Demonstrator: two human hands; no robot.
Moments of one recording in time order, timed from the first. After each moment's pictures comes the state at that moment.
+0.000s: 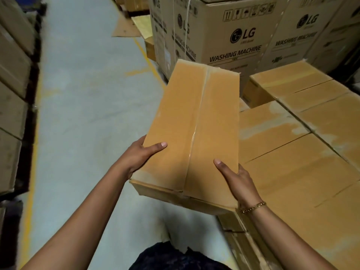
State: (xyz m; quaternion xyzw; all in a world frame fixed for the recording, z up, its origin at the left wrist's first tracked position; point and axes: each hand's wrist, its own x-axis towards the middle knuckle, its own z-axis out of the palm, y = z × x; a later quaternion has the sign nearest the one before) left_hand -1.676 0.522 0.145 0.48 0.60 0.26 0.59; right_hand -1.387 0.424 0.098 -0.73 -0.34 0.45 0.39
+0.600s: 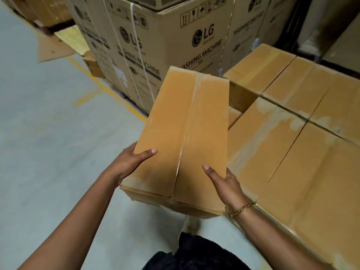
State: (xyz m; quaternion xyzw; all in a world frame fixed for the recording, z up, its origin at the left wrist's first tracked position) left_hand -1.685 0.851 0.113 0.60 0.53 0.11 0.60; right_hand -1.451 0.650 0.053 -0.77 -0.18 0.41 0.44
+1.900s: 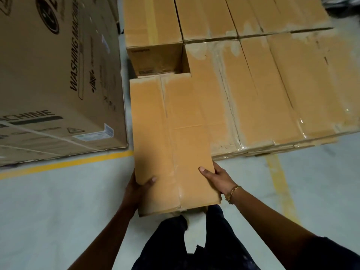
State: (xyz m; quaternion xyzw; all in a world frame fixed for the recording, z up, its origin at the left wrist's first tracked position) left_hand -1.585 1.117 -0.089 0.70 0.35 -0.19 0.59; right_hand -1.500 0.820 -0.080 -0.74 0.19 0.39 0.51
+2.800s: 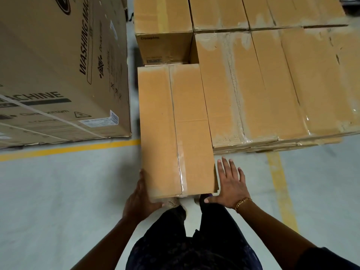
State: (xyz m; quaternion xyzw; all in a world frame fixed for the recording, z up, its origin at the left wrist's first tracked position) left_hand -1.660 1.111 -0.116 0.88 0.16 -0.27 0.35; right_hand -1.550 0.790 -0.087 -0.93 -0.12 0.35 -0.01
